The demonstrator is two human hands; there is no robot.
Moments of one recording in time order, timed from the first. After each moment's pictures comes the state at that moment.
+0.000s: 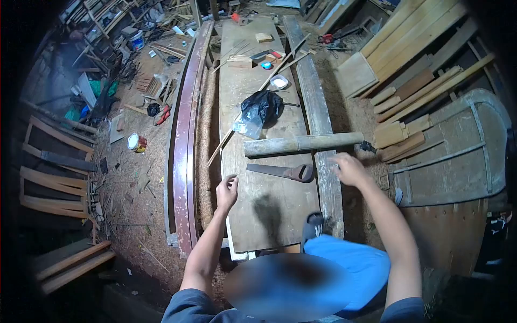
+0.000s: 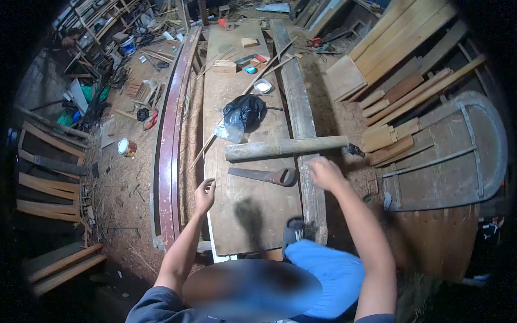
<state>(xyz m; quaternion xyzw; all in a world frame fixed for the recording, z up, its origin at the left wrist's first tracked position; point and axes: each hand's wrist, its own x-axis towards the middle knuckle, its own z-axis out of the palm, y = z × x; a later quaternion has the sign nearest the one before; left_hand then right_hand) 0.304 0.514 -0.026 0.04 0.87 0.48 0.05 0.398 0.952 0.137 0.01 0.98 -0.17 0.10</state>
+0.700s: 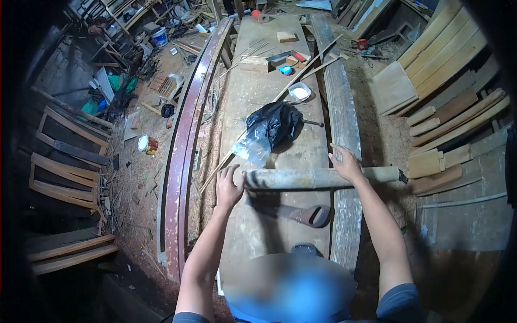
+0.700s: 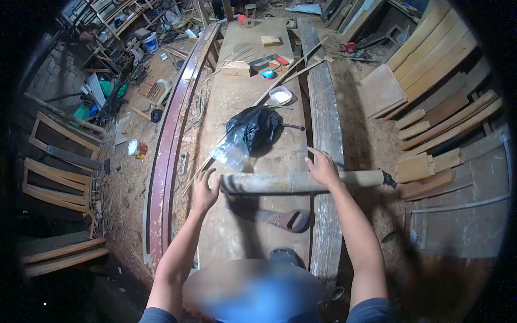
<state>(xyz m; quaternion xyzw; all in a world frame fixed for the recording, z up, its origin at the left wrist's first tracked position) 0.156 0.613 -0.104 0.13 0.94 0.29 -0.09 0.189 1.035 -0.088 0.03 0.93 -0.36 -0.06</state>
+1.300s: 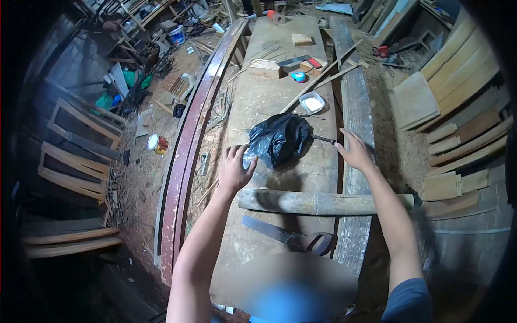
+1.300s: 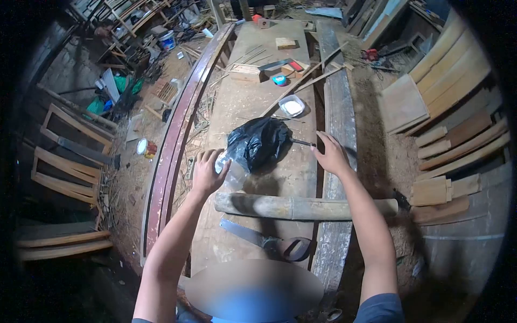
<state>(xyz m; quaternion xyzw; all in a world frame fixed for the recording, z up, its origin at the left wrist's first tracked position) 0.052 0.683 -0.077 0.18 0.96 0.16 -0.13 0.064 1.087 -0.122 -0.02 0.94 -0.34 -0.08</state>
